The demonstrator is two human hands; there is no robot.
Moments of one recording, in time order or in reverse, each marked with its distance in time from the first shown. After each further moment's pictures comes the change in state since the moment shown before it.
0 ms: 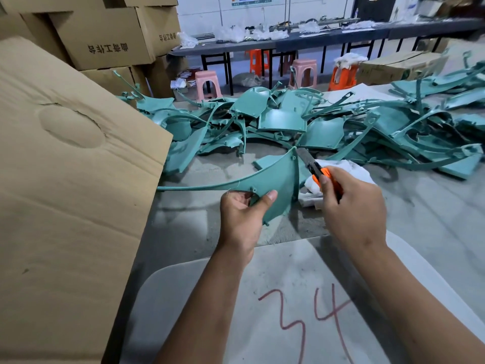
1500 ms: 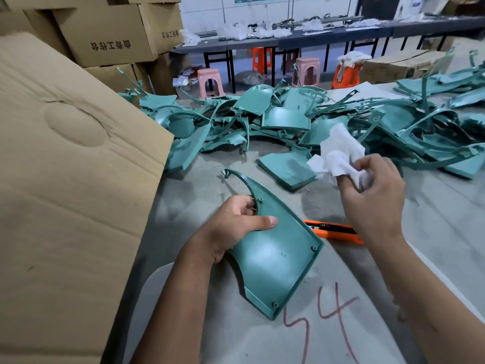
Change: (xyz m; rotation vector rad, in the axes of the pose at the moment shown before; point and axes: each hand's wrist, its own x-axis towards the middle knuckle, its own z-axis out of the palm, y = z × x) left_hand 0.003 0.028 -0.046 0.255 -0.516 -0.360; right_hand 0.015 0.029 0.001 0.226 0.100 0.087
